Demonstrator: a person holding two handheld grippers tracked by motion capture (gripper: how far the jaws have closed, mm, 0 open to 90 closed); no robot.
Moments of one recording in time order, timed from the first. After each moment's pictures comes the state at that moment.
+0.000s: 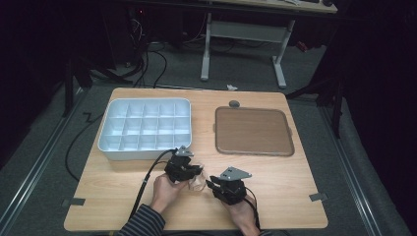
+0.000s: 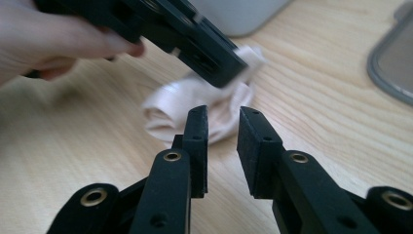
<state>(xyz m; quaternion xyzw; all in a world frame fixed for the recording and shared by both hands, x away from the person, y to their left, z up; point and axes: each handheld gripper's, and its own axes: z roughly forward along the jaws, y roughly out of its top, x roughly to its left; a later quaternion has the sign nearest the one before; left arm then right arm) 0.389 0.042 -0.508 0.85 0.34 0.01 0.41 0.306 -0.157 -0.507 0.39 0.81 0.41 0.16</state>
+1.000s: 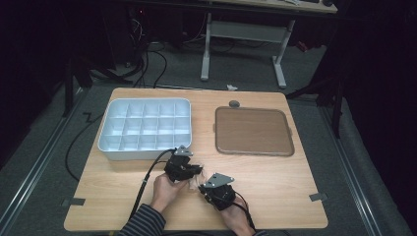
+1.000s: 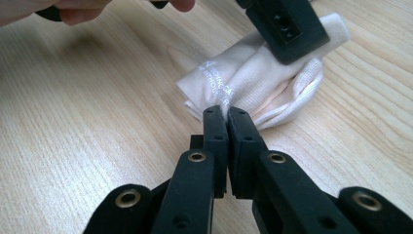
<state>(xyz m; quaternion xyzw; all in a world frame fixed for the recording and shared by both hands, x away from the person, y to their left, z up) 0.394 0.044 -0.512 0.84 0.34 0.00 0.42 0.304 -0.128 -0.524 0.34 0.86 0.35 0.16</state>
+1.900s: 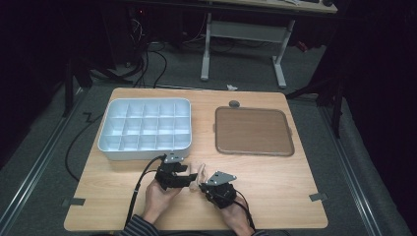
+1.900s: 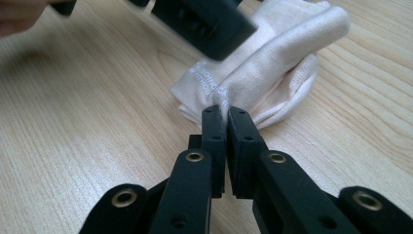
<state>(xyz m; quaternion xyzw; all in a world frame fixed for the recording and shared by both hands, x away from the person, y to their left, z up) 0.365 0.065 -0.512 0.83 0.38 0.04 0.41 0.309 -0.132 -0.526 0.35 0.85 0.37 0.15</state>
